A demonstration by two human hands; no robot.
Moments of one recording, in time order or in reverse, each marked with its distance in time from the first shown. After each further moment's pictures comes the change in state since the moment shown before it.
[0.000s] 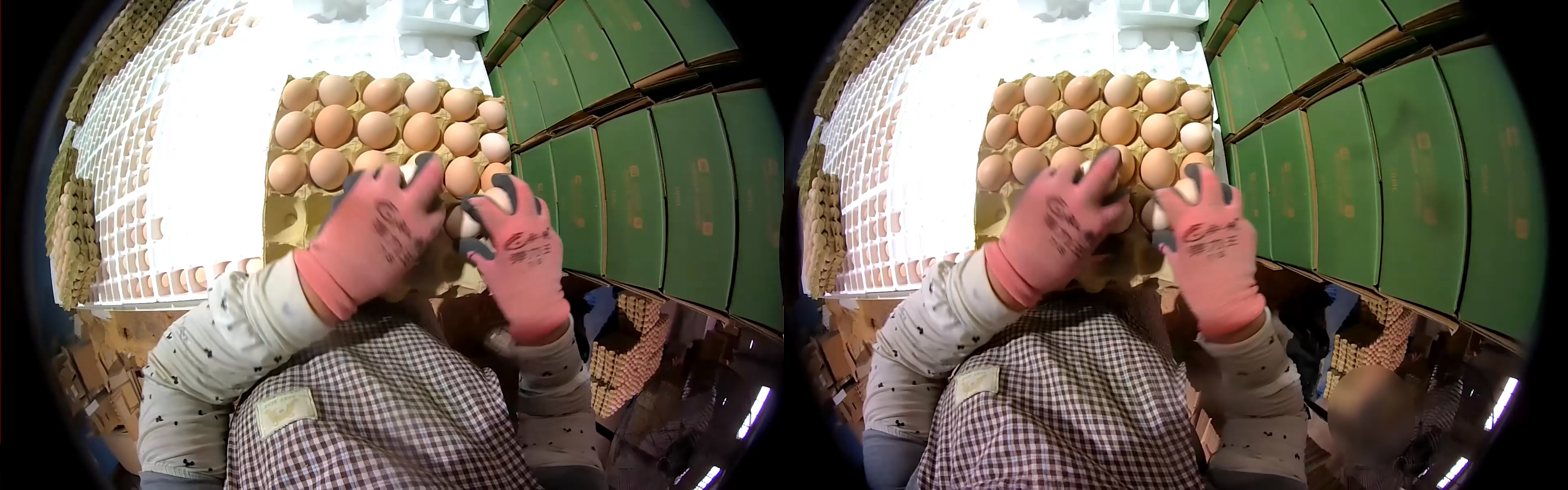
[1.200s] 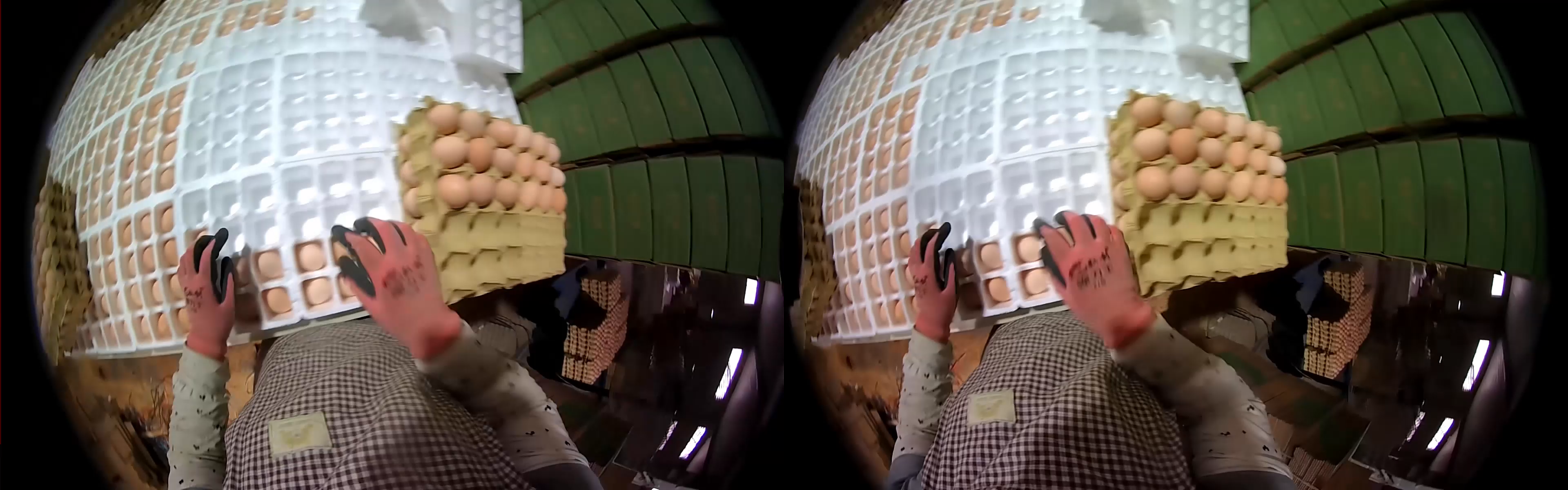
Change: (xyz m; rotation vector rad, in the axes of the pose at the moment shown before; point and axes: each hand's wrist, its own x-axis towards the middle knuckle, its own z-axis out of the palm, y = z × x) left_hand -0.335 -0.243 0.025 -0.339 0.248 -0.654; right_hand 0.051 -0.293 0.061 0.190 0.072 -0.233
